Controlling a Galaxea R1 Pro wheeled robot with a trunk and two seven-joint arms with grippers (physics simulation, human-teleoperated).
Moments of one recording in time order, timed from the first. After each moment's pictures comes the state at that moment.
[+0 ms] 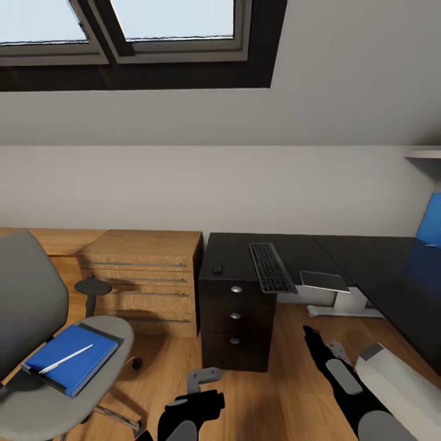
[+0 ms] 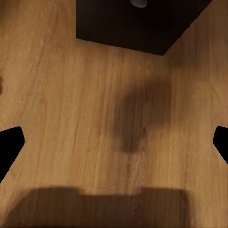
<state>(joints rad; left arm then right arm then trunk) -0.27 0.03 -0.82 -1.38 1.06 0.45 0.94 -0.55 -0.09 -0.08 -0.52 -1.18 0.01 -0.05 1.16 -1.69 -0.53</state>
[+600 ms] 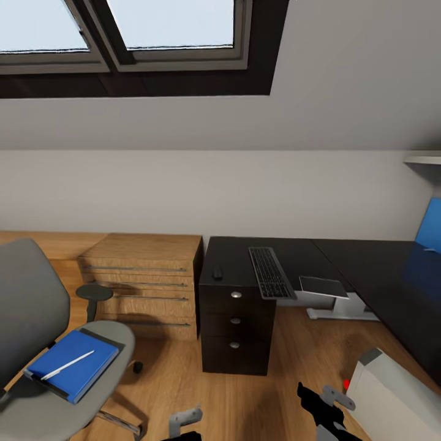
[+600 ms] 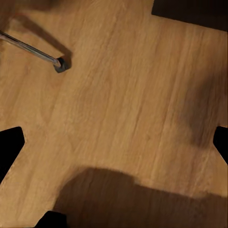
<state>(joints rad) -0.27 0.03 -0.97 -0.97 1.06 0.13 0.94 -0.55 -0.04 0.08 -0.03 -0.58 -0.38 -0.05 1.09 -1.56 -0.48</state>
